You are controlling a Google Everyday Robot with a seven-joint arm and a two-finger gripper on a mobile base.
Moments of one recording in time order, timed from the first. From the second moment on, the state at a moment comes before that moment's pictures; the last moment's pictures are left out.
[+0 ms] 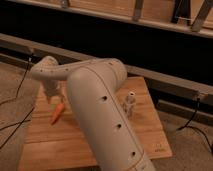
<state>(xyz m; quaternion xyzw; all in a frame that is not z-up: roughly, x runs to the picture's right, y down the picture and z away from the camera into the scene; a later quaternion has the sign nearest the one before) -0.281 0.070 0.867 -0.28 0.17 0.59 0.73</state>
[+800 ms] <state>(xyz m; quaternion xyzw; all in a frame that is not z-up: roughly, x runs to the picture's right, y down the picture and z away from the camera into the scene) -0.283 0.069 0.922 -0.29 0.17 0.56 0.76</state>
